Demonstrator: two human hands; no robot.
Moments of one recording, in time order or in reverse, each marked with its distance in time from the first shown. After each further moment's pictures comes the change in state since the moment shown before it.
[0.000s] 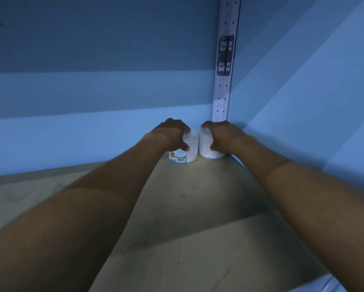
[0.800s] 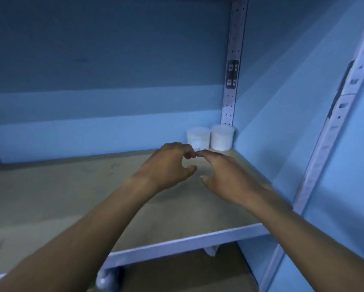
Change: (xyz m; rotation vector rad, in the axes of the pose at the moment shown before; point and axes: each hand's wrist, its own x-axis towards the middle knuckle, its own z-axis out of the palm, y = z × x) left_hand -0.234 0.030 -0.052 -0.163 0.168 0.122; right_hand -0.236 -0.103 -0.052 0.432 0.090 -0.211
